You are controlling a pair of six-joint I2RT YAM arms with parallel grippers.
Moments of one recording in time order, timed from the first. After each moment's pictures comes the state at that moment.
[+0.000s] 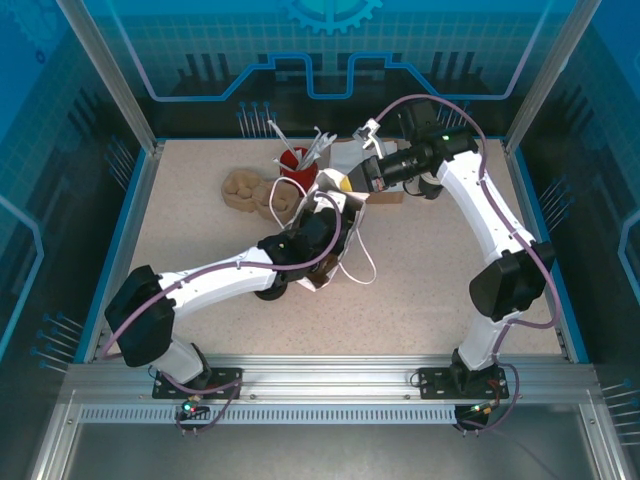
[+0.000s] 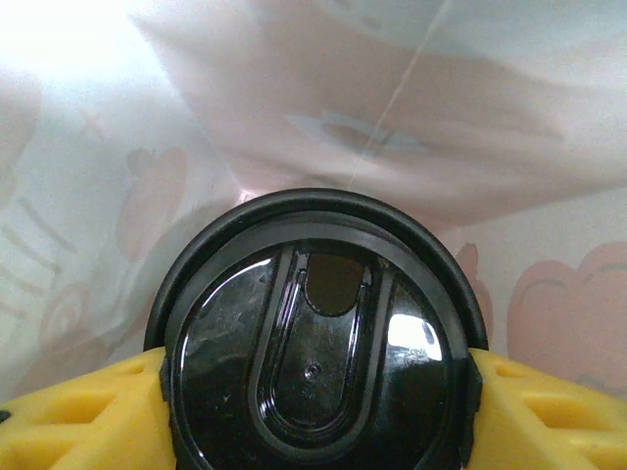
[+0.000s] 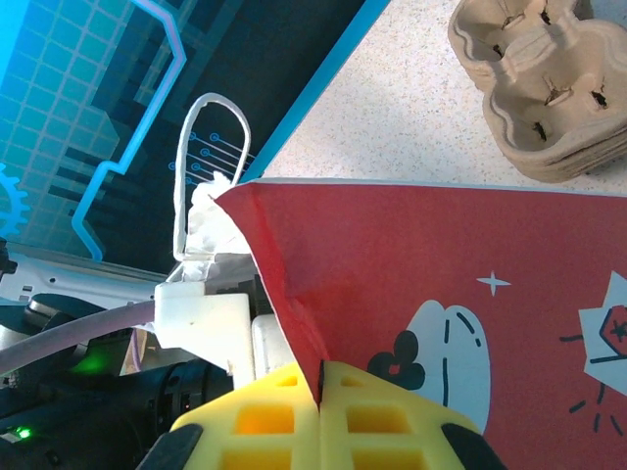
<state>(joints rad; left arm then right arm) -0.88 1.56 1.13 -0.19 -0.53 -0.34 0.33 1.79 1.93 -1.14 -0.97 -0.02</state>
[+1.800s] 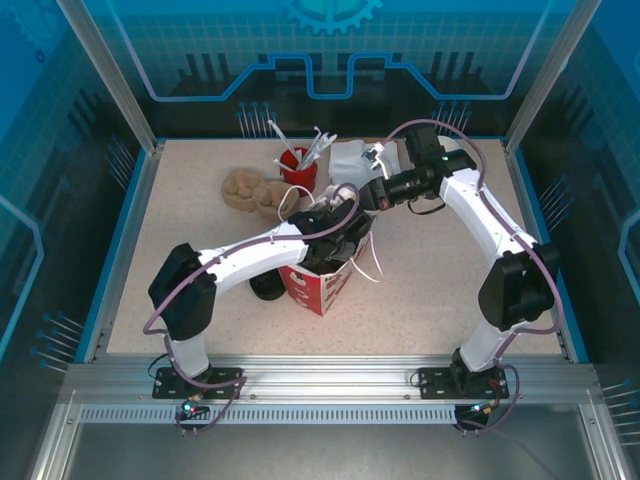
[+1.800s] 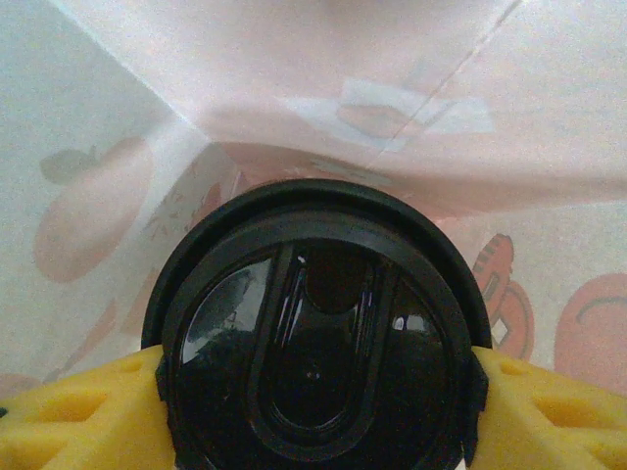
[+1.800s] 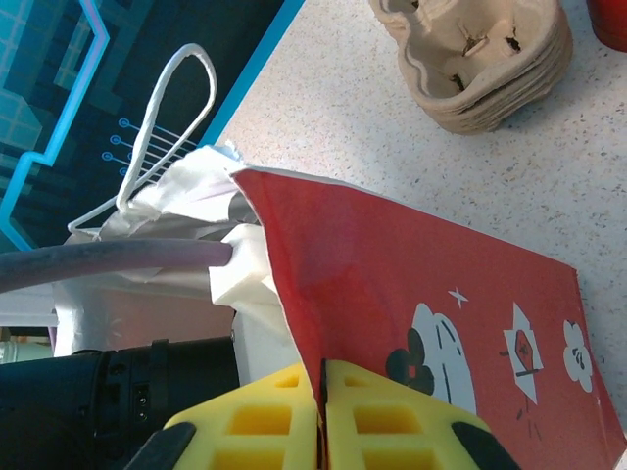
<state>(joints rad) -0.85 1.82 1.46 -0.72 -0.29 -0.54 0.29 1.71 1.61 -0.96 -0.92 -0.06</state>
